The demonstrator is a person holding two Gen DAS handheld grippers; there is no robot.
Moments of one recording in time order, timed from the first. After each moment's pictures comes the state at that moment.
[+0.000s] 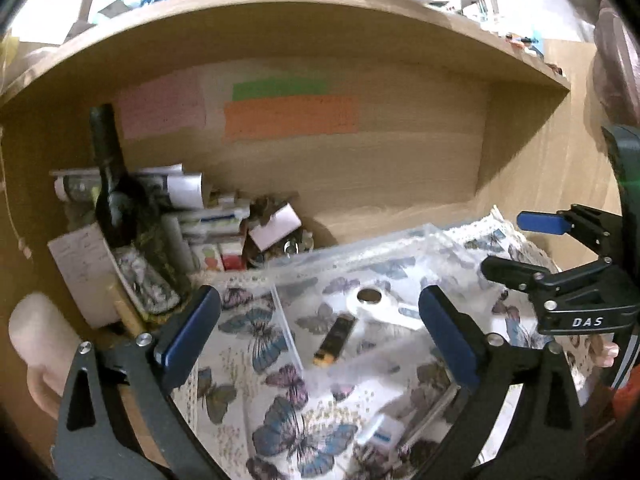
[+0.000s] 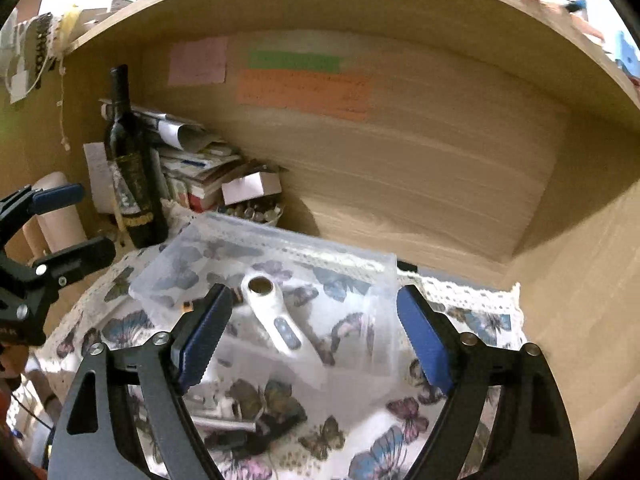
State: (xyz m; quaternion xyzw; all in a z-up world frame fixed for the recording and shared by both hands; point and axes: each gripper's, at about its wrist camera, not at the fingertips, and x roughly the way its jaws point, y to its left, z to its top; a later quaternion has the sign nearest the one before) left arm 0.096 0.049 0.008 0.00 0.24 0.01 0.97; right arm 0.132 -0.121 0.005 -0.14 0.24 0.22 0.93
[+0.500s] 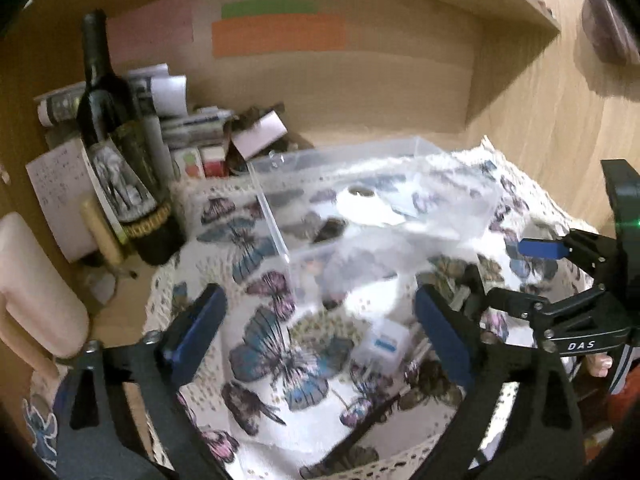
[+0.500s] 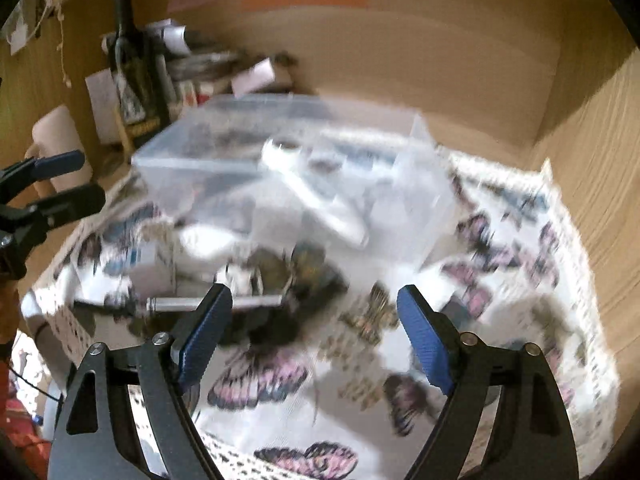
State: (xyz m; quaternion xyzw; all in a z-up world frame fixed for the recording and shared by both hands) left arm 0.078 0.046 -0.059 0.00 0.33 -0.02 0.94; right arm 0.107 -0.136 -0.092 -0.11 0.36 0.22 0.90
